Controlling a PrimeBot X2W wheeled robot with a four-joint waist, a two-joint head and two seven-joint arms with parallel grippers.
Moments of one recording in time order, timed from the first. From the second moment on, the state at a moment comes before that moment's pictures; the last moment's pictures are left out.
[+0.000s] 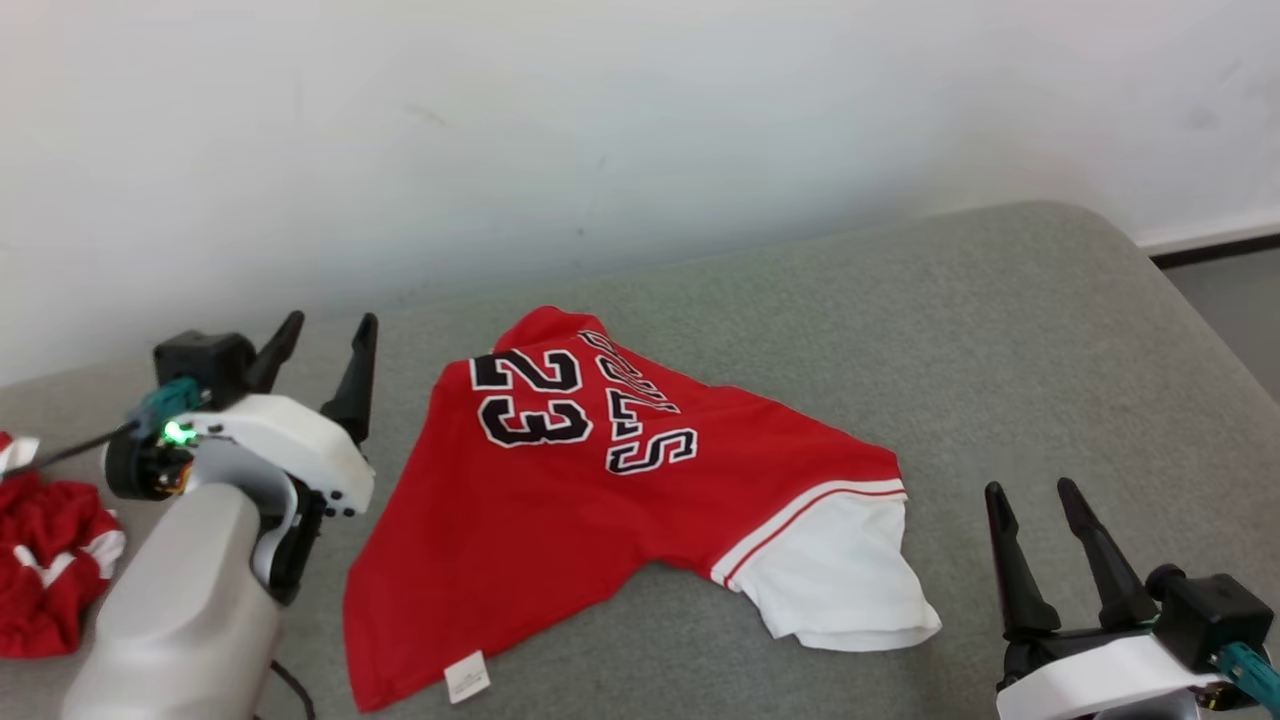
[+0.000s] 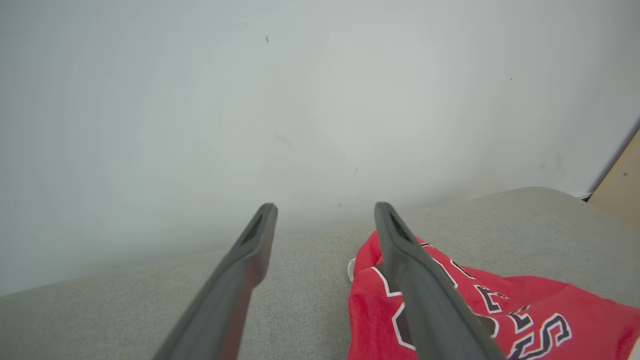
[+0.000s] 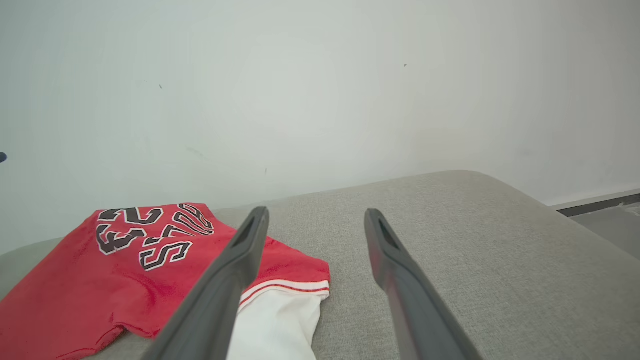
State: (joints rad) left arm -0.76 0.30 -0.40 0.90 -0.49 -0.08 -0.26; right arm -0.14 -0.06 0.09 0.21 0.35 0.13 -0.16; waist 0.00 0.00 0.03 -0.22
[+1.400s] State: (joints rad) left arm 0.08 0.08 0.02 0.04 -0.31 0.01 -0.26; right arm -0.02 -0.07 0.07 0.13 0.31 0.13 -0.26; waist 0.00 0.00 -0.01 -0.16
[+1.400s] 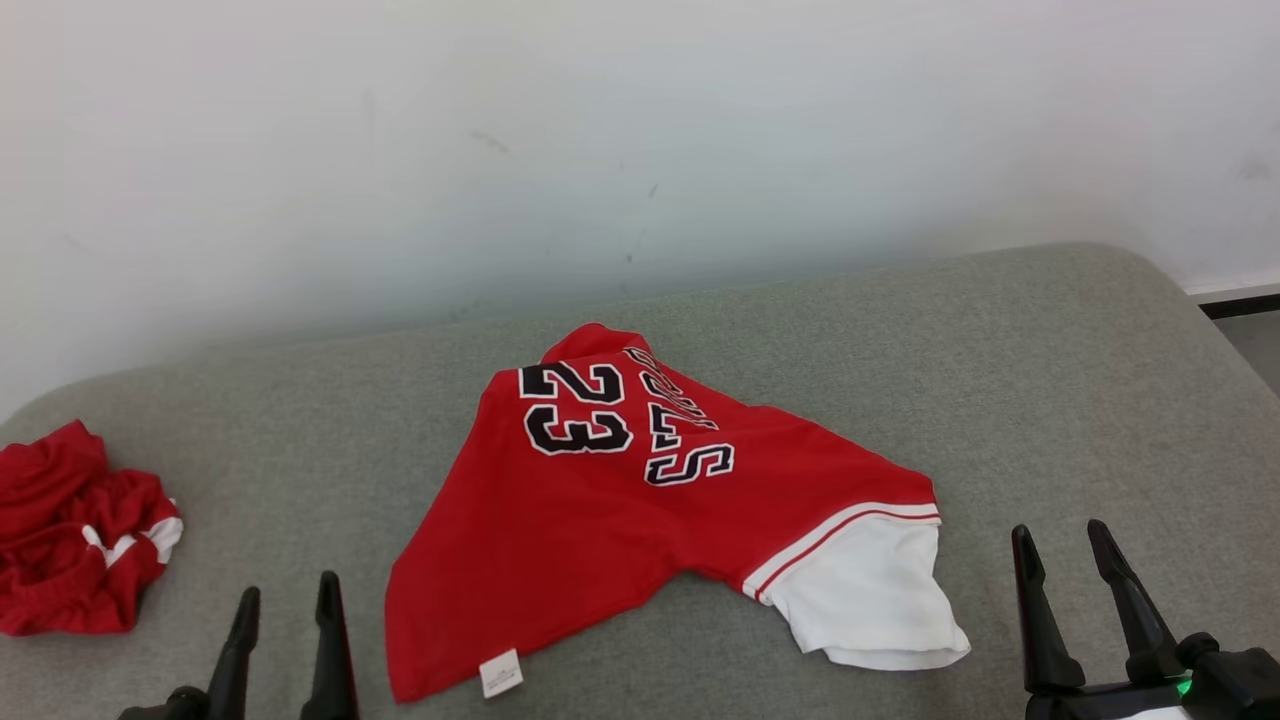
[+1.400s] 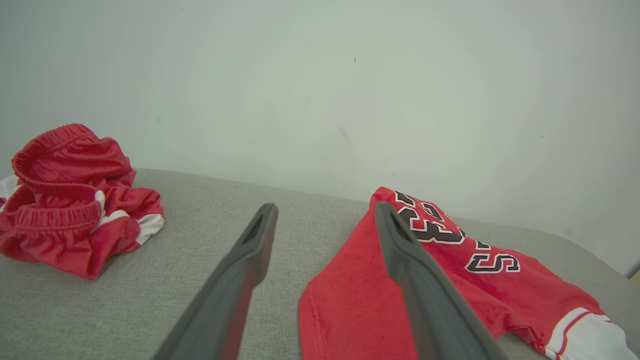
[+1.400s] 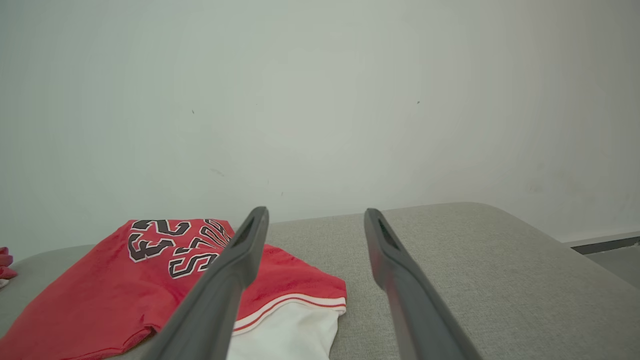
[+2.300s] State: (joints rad) left arm 0.04 0.06 -0.01 0.22 -0.28 -0.05 -0.21; right arm -0.09 -0.09 0.09 0.39 0.31 0.13 0.02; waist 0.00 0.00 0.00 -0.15
